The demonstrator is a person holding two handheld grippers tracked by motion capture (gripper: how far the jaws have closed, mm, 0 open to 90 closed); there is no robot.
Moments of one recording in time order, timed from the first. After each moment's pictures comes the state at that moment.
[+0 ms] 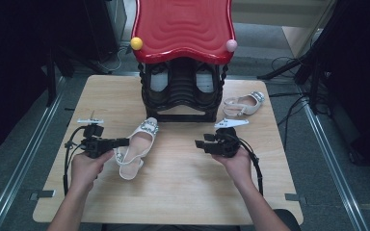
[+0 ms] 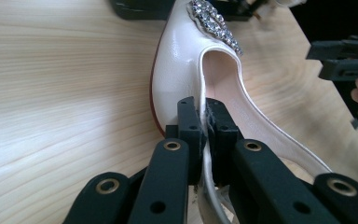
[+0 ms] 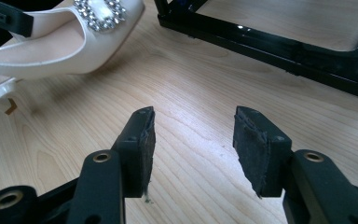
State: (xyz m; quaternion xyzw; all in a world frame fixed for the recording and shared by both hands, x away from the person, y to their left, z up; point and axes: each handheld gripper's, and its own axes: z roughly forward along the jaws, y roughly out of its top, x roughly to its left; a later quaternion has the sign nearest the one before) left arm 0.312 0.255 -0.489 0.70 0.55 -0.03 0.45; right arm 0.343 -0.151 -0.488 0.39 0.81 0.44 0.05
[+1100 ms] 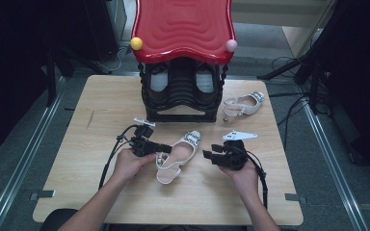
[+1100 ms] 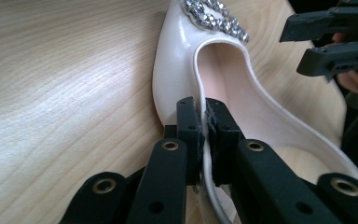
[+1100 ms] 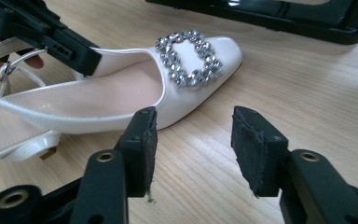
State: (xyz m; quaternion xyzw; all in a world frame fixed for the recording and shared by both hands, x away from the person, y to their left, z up) left arm 0.348 0.143 -0.518 0.78 0.46 -0.12 0.41; right arm 0.313 -0.171 -0.501 0.42 0.80 0.43 0.06
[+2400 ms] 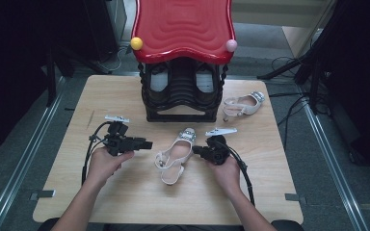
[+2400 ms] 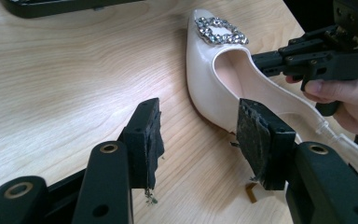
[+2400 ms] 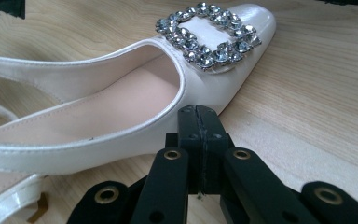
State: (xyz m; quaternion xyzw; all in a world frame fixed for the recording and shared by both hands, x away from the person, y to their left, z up) left arm 0.327 0.209 -0.489 0.76 0.48 -0.05 0.43; right arm 0.342 -0.129 -0.531 0.44 0.80 0.41 0.02
